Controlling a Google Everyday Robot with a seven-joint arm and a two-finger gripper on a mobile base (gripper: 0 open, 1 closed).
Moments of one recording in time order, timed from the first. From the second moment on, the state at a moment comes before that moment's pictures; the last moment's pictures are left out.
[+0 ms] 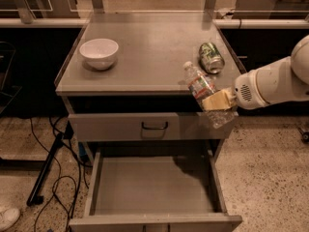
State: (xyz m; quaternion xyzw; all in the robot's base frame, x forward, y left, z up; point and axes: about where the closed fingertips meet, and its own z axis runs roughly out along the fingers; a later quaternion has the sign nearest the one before) arm 0.545 -0.177 0.838 -0.24 0.90 0.16 0.32
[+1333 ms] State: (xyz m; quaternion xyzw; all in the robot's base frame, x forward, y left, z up) arm 0.602 -0.171 0.908 -0.19 0.88 0.20 0.39
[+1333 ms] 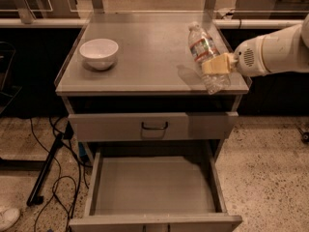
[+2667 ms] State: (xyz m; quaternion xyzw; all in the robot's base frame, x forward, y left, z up) arm 0.661 -0.143 0.948 -0.10 0.83 0.25 0.48
